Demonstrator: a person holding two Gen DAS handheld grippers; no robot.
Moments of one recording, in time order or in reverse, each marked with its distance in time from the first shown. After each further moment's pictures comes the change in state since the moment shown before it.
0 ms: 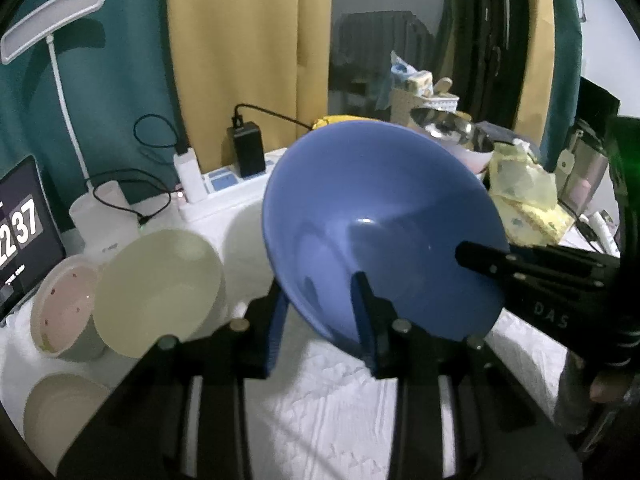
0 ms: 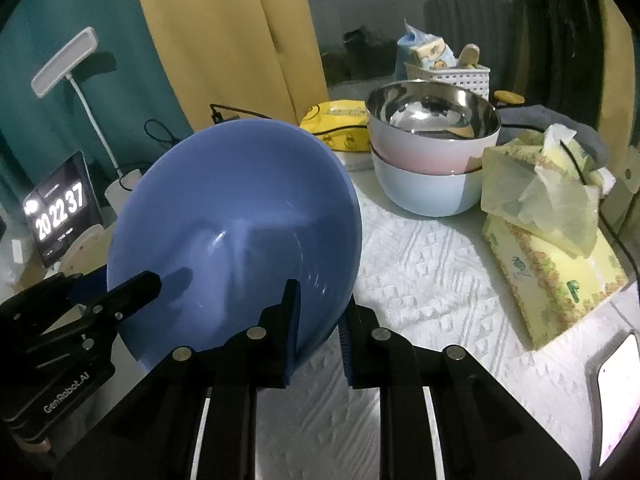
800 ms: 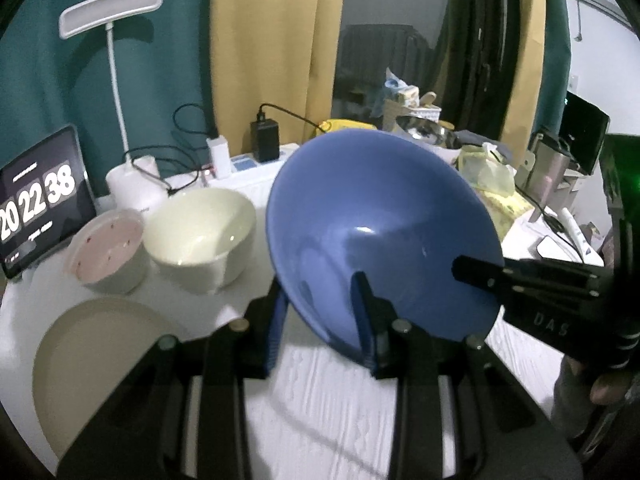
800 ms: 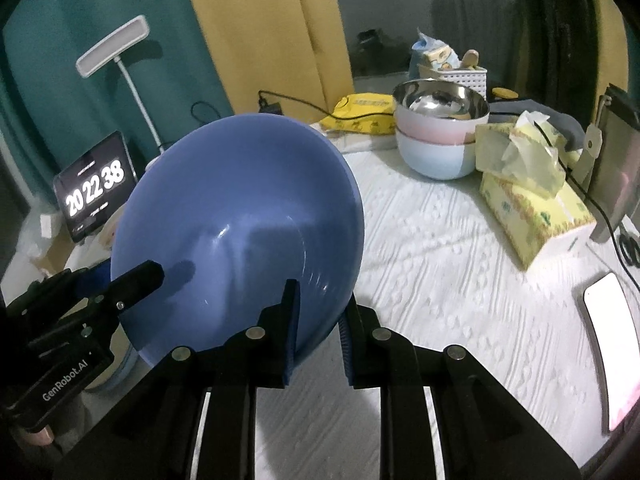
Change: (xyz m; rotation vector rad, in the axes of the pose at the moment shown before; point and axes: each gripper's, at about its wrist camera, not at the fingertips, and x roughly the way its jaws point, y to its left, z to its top) left arm -0.081 0.015 -0.049 -0.056 -0.022 -0.032; right arm -0.063 0.046 -0.045 -0.014 0.028 0.021
